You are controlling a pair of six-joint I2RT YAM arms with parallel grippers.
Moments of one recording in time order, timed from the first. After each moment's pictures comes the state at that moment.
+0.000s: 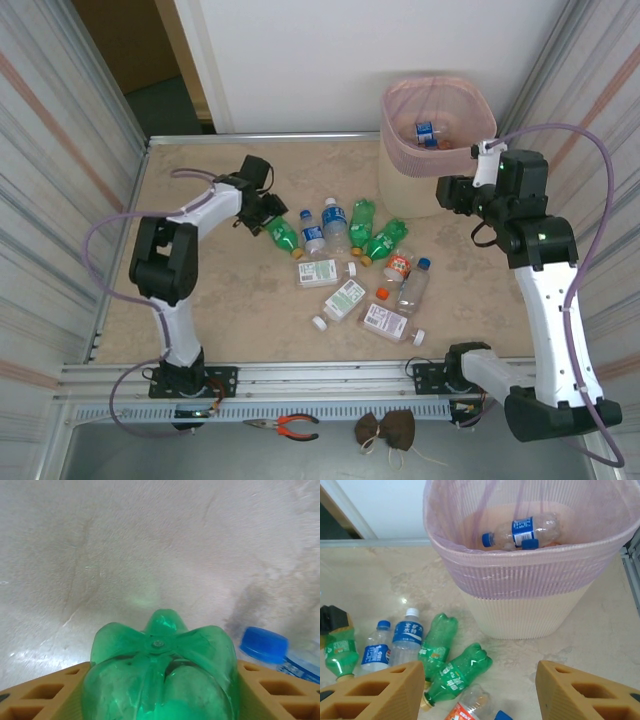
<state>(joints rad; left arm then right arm) -0.34 1.90 1.41 -0.66 0.11 -0.91 0.11 1.03 1.40 -0.90 -0.08 0.10</state>
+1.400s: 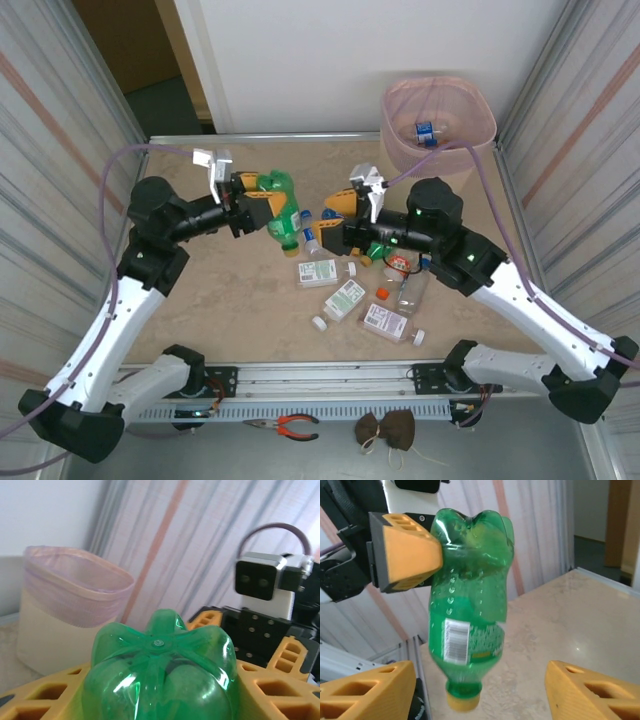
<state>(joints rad) -0.39 0.95 1.04 0.05 0.84 -0.47 0.83 1.07 1.20 -0.24 -0.38 0.23</state>
